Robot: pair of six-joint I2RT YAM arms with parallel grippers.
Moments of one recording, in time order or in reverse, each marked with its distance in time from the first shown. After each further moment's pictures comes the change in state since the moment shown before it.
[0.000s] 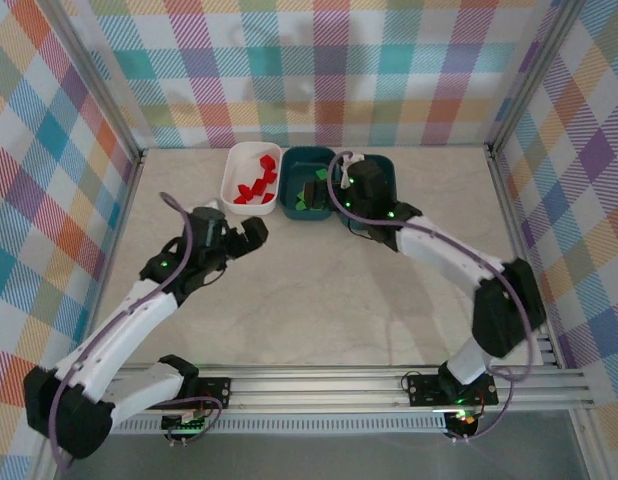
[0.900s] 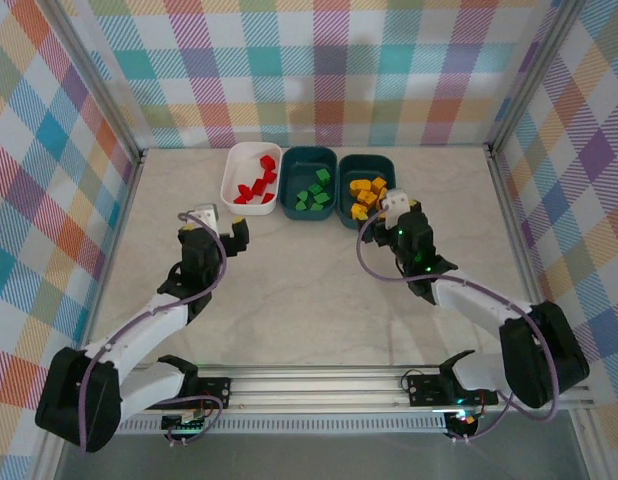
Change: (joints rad) left arm 0.119 0.094 -0.421 0.768 -0.282 0.554; right arm -0.179 -0.229 -0.616 0.452 0.217 -0.480
